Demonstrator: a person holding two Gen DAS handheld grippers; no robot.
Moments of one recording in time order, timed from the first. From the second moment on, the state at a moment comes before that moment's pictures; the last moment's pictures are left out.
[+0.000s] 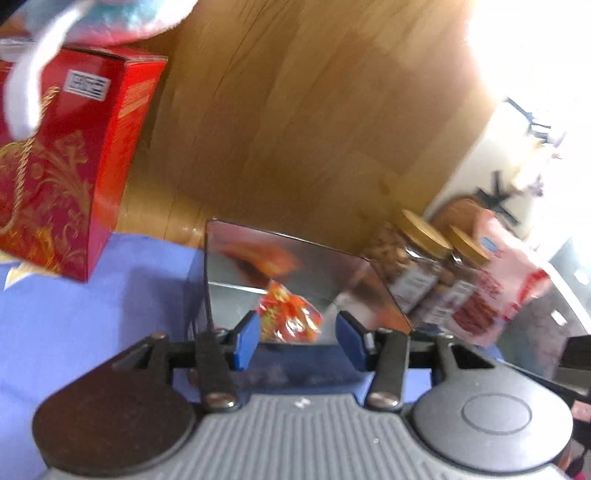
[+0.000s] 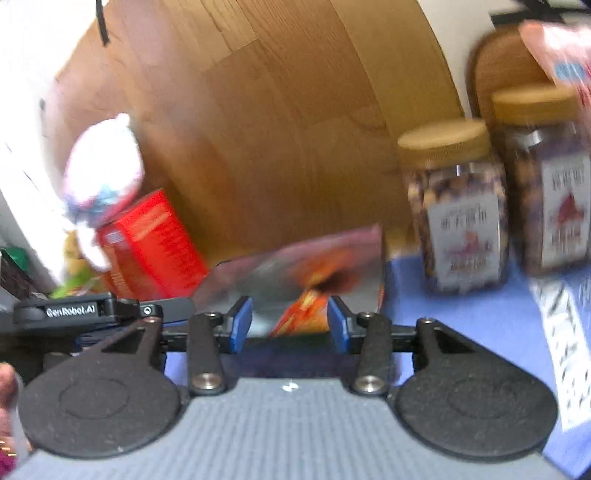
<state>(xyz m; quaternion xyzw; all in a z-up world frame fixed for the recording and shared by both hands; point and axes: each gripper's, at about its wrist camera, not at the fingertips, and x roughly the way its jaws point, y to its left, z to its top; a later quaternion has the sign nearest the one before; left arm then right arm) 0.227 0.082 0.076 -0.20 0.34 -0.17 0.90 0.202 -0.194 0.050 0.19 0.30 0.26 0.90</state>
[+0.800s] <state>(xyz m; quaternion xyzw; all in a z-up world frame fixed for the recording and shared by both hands) 0.117 0.101 0.053 -0.28 0.37 -0.20 0.87 0.069 -0.197 0.005 0.25 0.35 0.29 0.86</state>
